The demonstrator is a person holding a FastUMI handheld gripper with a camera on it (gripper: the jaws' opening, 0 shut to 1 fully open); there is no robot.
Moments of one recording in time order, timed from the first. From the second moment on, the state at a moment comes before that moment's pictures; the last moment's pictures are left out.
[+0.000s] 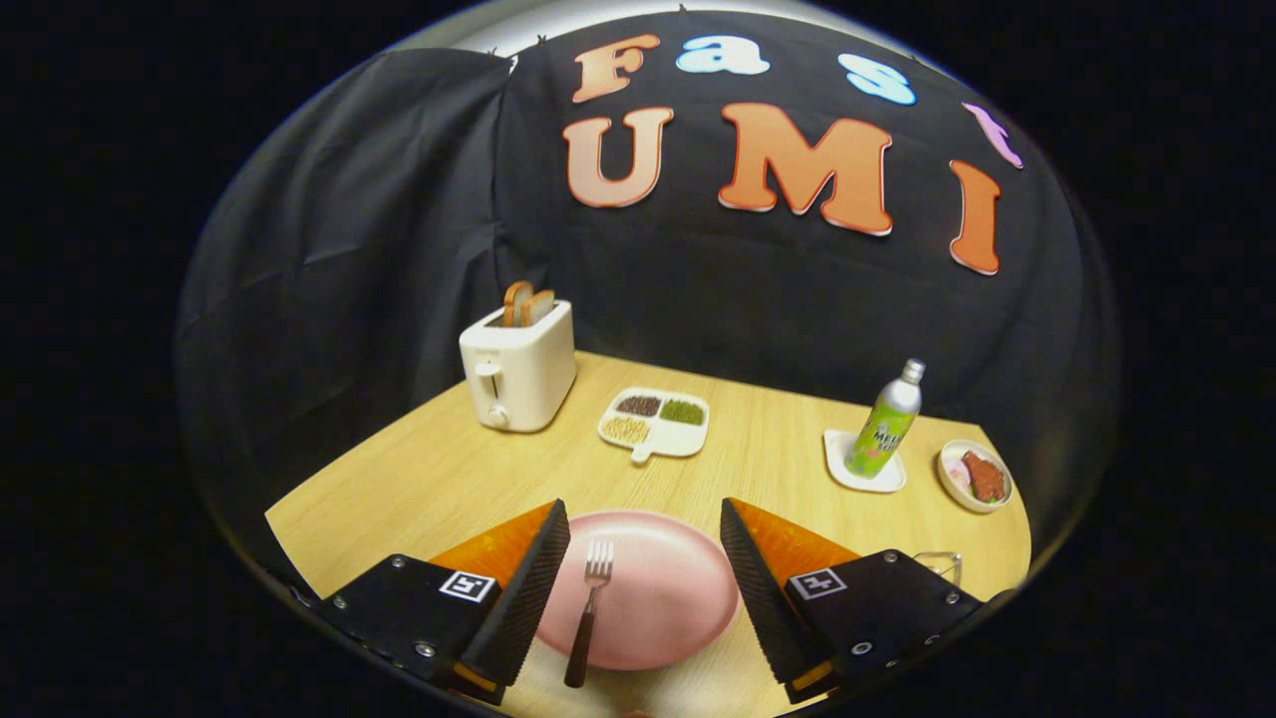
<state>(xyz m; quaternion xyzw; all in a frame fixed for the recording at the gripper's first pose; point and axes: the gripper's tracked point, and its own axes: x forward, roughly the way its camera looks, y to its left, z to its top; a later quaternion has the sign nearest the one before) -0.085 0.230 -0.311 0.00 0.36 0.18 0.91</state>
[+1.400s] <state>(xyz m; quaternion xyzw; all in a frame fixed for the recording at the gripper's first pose) -0.153 0.243 -0.427 -0.03 0.57 0.20 0.79</state>
